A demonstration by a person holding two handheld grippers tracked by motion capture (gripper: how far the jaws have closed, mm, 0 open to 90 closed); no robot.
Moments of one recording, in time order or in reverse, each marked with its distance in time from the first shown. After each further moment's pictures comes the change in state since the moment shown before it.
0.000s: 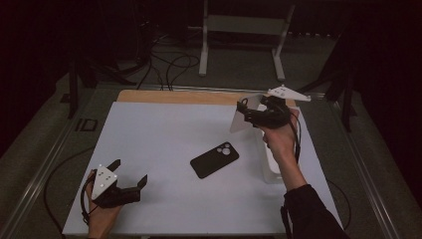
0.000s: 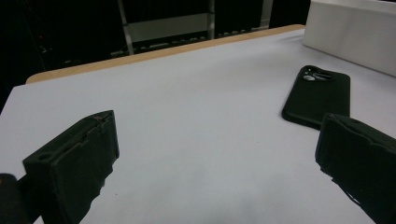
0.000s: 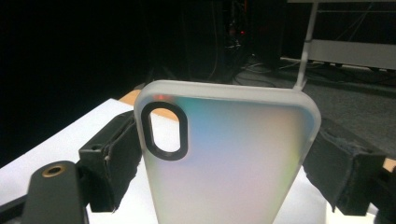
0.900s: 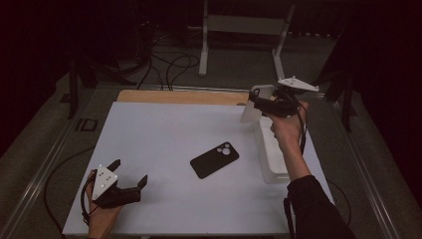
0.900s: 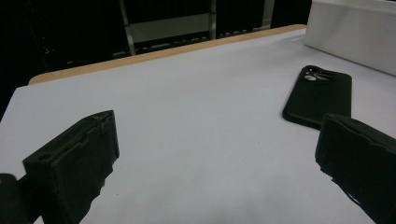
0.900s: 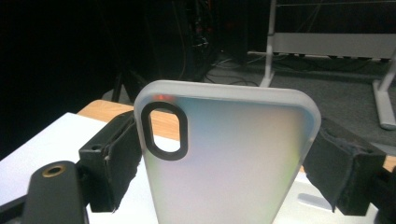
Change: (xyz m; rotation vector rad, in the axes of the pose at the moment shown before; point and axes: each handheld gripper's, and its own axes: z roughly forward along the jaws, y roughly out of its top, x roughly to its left) left arm -0.001 0.001 -0.001 -0.003 0.009 0.000; right arm -0.039 0.010 0.011 0.010 -0.130 0.066
